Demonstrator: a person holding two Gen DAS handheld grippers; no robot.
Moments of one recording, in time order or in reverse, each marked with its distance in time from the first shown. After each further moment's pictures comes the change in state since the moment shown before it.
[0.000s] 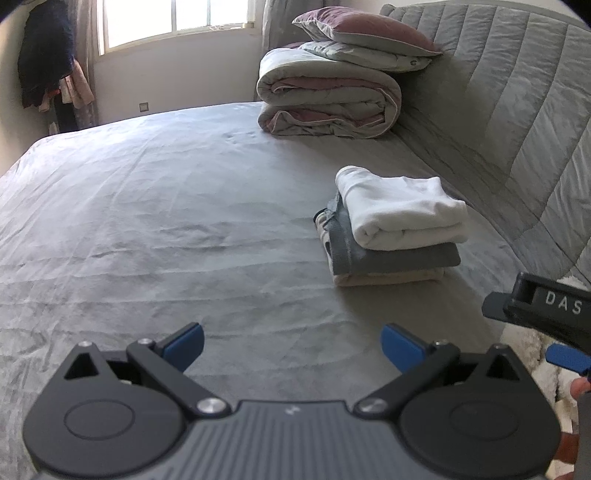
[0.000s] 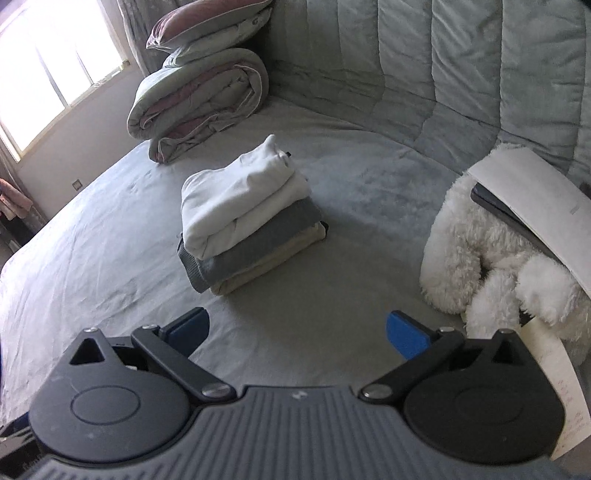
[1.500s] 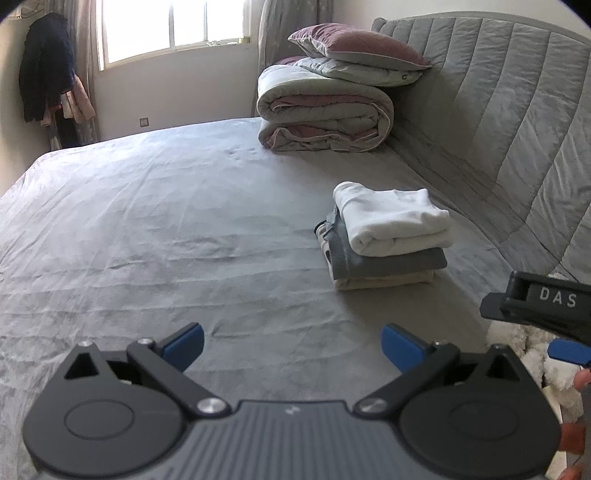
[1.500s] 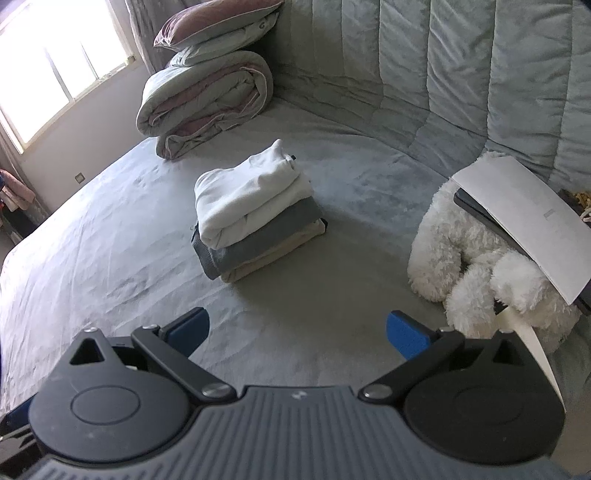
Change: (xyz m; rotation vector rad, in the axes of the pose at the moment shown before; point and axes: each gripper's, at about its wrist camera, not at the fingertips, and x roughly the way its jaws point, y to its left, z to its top) left arm -0.051 0.012 -0.005 0.021 -0.032 -0.005; right arm -0.045 0.011 -0.004 -0.027 0.009 -0.012
